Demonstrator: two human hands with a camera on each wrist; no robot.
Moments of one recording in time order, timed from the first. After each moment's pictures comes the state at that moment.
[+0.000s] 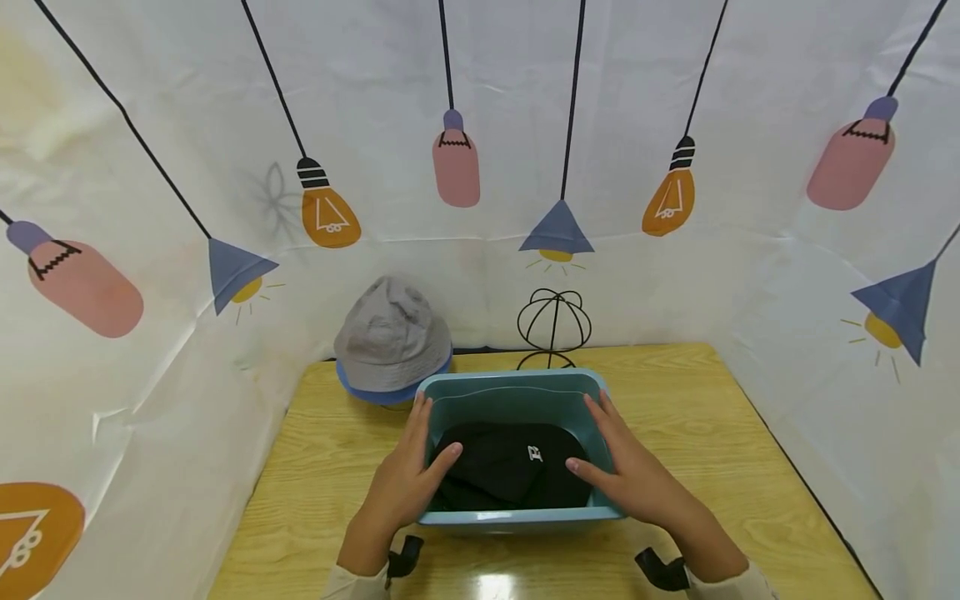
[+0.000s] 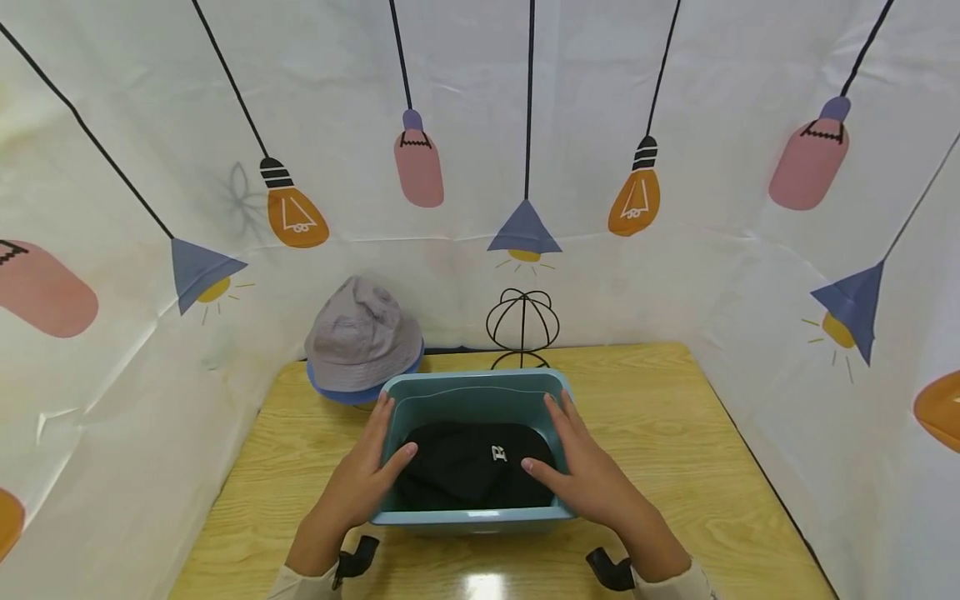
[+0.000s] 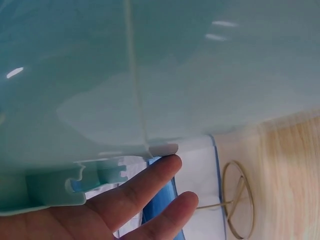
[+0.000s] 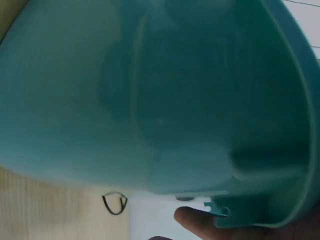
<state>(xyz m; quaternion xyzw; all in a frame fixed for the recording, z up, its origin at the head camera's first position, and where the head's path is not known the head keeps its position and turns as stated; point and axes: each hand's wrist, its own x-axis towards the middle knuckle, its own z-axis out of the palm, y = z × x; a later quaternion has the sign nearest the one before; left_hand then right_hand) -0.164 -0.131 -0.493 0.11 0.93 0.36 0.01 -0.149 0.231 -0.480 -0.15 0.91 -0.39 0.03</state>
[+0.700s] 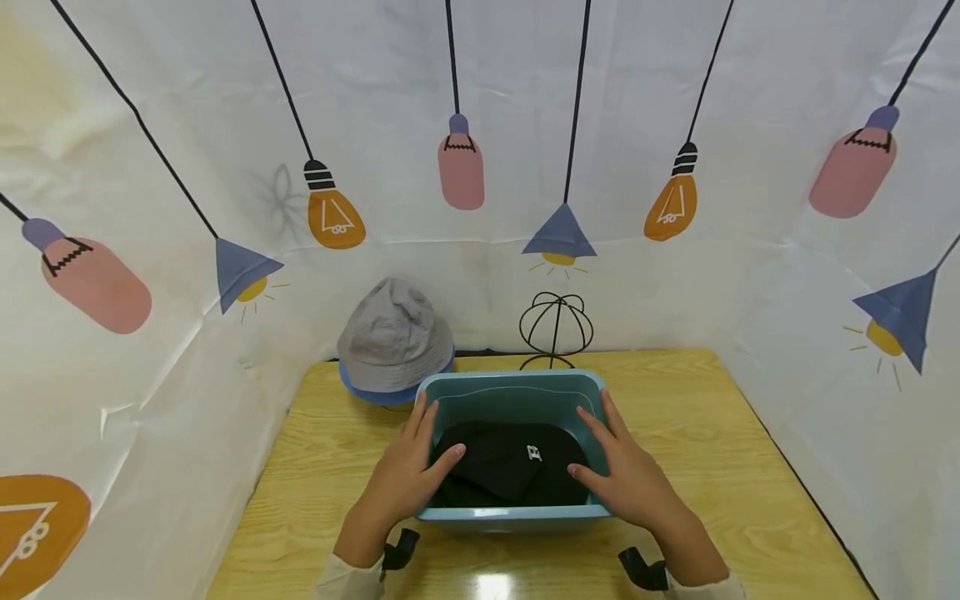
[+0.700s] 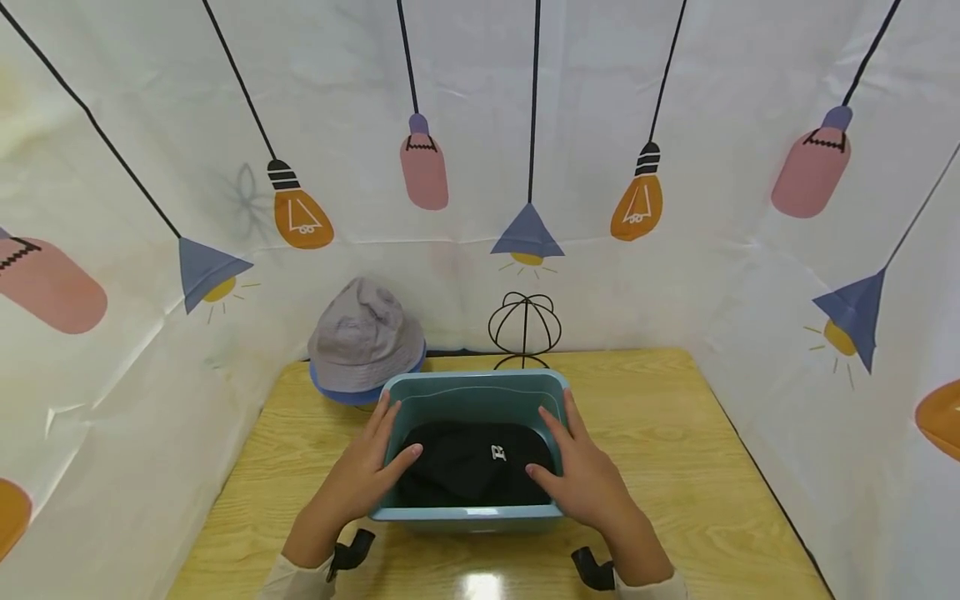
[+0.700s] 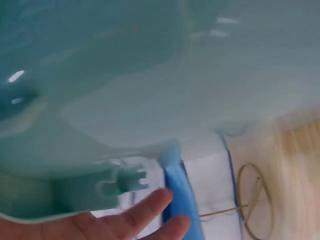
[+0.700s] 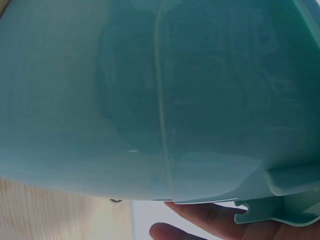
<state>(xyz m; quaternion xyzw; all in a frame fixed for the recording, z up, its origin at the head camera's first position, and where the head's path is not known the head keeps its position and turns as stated) -0.169 -0.135 -0.483 0.14 0.94 0.31 0.01 -0.153 0.223 -0.492 -0.11 0.95 -0.30 0.00</state>
